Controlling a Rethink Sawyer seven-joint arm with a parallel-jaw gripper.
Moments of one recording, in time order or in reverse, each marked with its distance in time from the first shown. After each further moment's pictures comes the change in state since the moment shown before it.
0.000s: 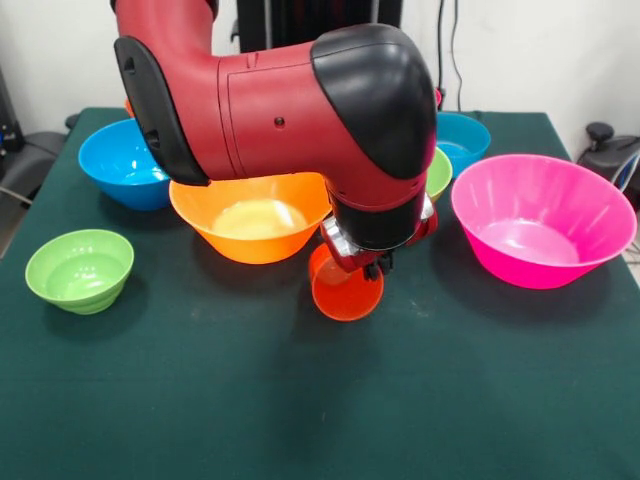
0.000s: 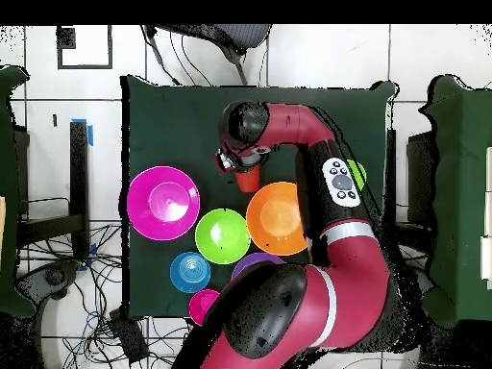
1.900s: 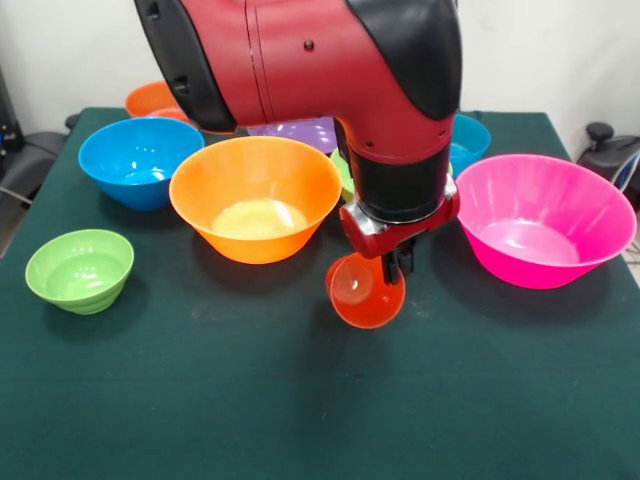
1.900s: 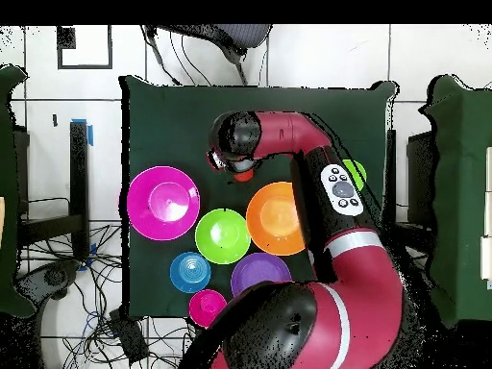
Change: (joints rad) arm -0.020 -0.116 0.022 0.172 -0.015 -0.260 0.000
